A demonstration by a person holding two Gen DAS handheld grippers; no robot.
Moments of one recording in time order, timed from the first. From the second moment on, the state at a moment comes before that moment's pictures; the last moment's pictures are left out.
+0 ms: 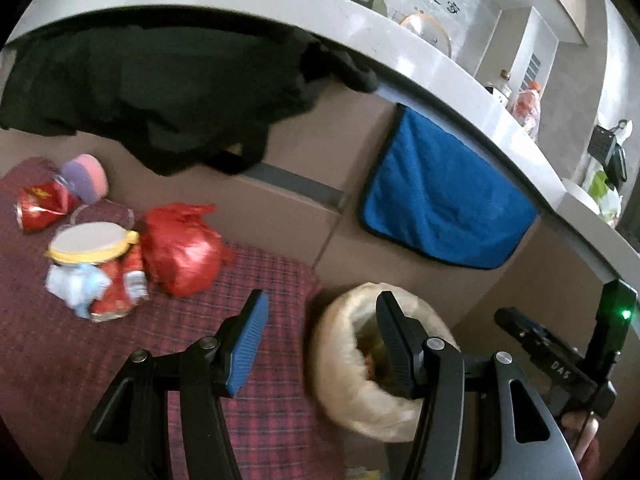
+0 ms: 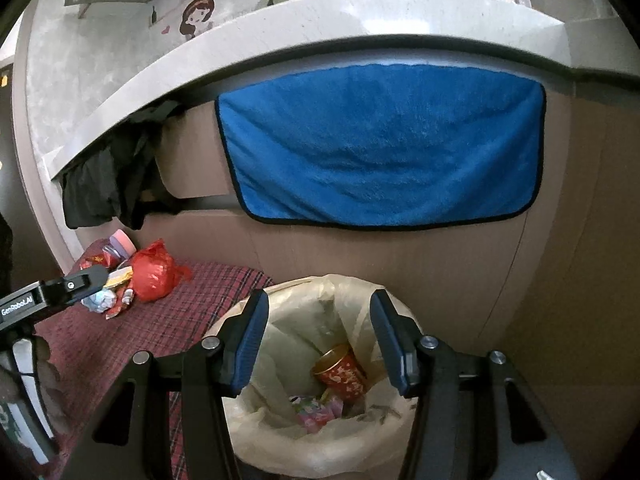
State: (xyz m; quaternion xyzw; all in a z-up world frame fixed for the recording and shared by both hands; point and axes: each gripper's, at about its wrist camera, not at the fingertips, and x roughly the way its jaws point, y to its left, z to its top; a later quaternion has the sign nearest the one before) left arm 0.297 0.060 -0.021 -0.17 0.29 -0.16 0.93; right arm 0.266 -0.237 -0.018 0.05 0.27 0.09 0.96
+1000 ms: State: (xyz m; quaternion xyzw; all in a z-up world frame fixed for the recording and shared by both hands) left arm 0.435 0.373 -0.114 -0.25 0.35 0.17 0.89; right arm 0.318 -0.047 -0.036 0.00 0.31 0.21 0.93
